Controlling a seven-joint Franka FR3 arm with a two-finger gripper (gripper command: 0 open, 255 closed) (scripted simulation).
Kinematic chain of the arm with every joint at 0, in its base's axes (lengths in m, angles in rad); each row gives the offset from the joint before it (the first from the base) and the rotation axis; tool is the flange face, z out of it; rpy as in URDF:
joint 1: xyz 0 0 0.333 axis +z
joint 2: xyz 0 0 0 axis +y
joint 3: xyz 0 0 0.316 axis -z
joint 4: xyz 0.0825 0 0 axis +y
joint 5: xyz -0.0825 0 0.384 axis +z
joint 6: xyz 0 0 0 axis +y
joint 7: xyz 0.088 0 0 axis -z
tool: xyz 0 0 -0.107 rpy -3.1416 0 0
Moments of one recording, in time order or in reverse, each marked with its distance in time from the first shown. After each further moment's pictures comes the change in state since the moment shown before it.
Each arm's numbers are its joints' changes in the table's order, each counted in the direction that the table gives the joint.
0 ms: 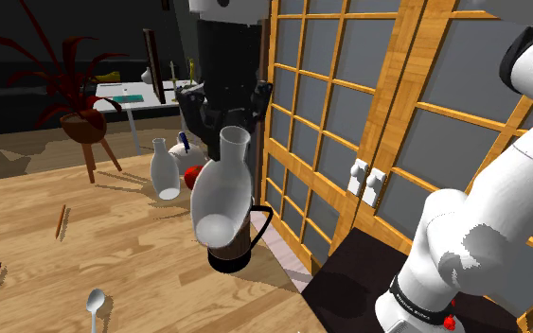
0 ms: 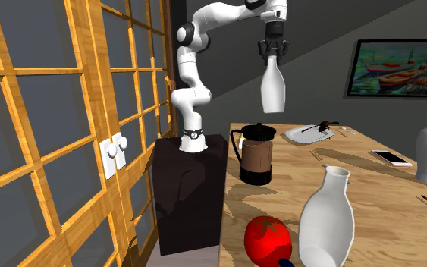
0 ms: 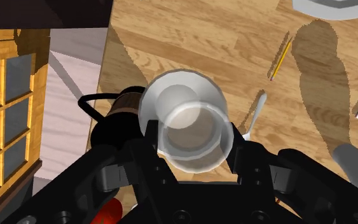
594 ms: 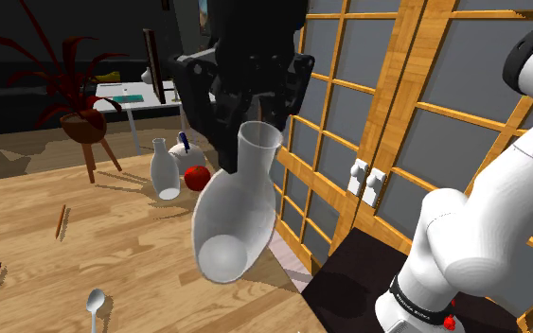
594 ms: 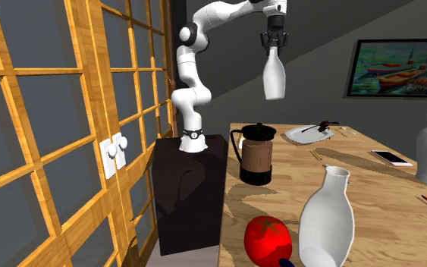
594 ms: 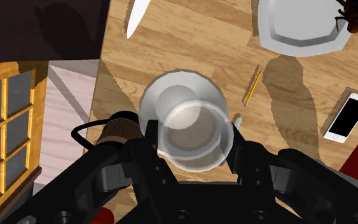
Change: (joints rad) arm 0.062 -0.008 -0.124 -0.147 0.032 0.142 0.203
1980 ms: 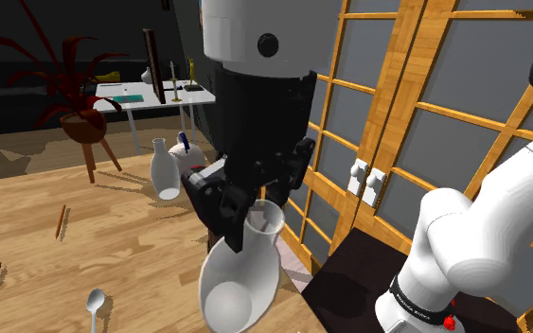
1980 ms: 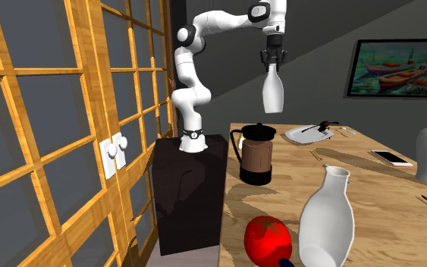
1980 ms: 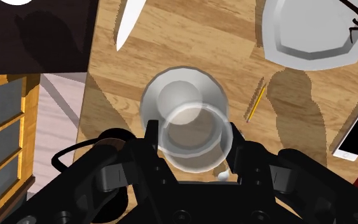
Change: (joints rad) arm 0.035 -0.102 -0.021 0.283 0.053 -0.194 0.021
